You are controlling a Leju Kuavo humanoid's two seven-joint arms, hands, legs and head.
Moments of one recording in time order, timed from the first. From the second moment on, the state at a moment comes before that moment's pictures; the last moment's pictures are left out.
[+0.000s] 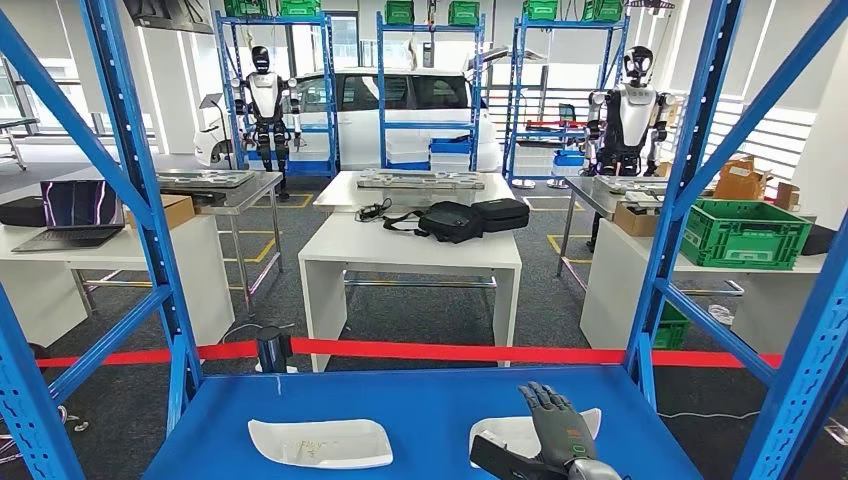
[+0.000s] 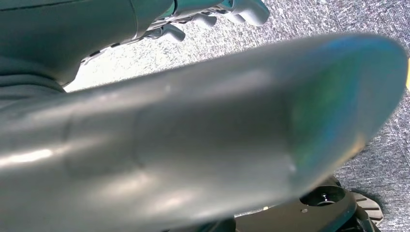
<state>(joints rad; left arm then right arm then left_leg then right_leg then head) -0.12 -0.03 -0.04 -0.17 -0.33 -0.03 0.15 -0.87 0.00 0.54 -0.40 1.01 -0.05 -0.04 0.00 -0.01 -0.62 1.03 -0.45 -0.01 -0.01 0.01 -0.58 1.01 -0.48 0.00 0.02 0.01</state>
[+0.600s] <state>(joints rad) -0.12 -0.03 -0.03 -0.17 -0.34 -0.03 0.15 -0.85 0.02 0.54 -0.39 1.01 -0.05 -0.03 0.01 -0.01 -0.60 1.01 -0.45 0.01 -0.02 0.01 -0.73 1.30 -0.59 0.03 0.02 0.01</state>
